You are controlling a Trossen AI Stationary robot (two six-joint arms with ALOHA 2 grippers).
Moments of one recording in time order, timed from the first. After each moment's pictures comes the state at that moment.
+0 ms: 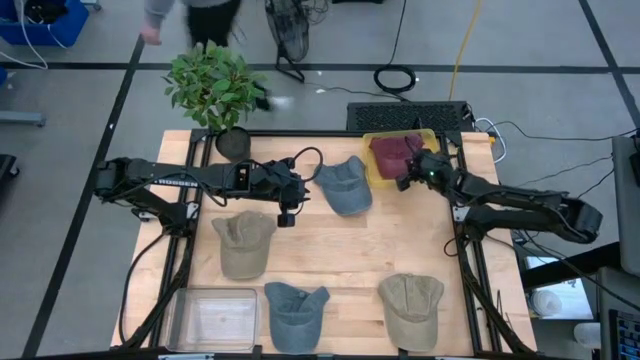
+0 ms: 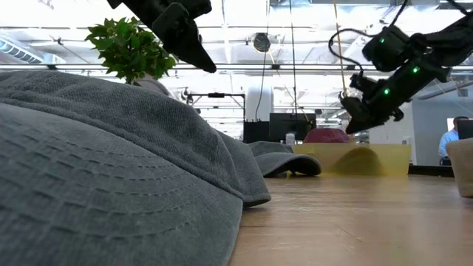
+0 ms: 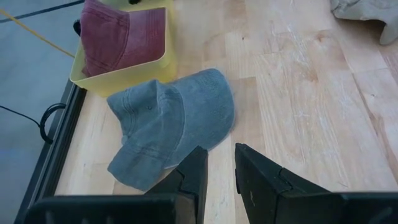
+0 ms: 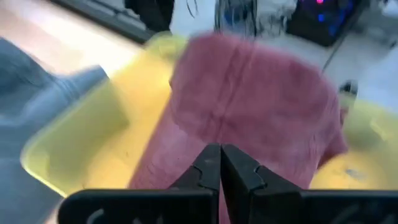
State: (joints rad) left arm 0.08 1.41 1.07 -0.34 -0.10 0.22; right arm -0.57 0.91 0.30 0.05 0.39 0.19
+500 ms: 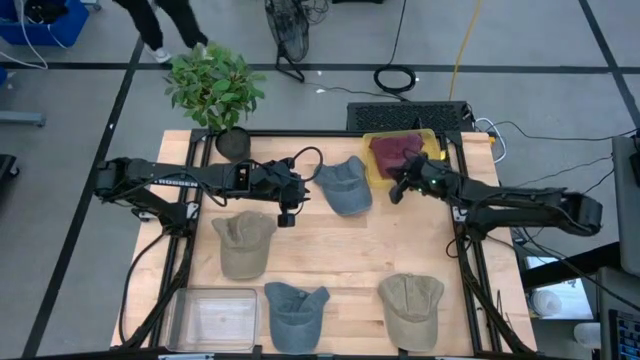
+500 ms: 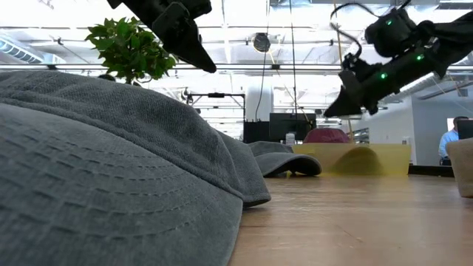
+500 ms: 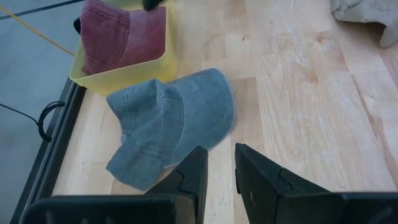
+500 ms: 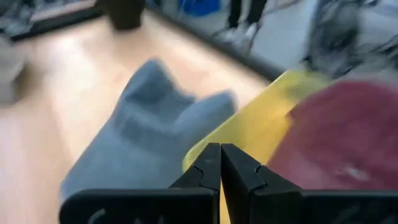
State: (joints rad) left arm 0.08 1.41 1.07 -0.34 -0.10 0.21; right arm -0.42 0.94 0.30 0.21 0.17 0.17
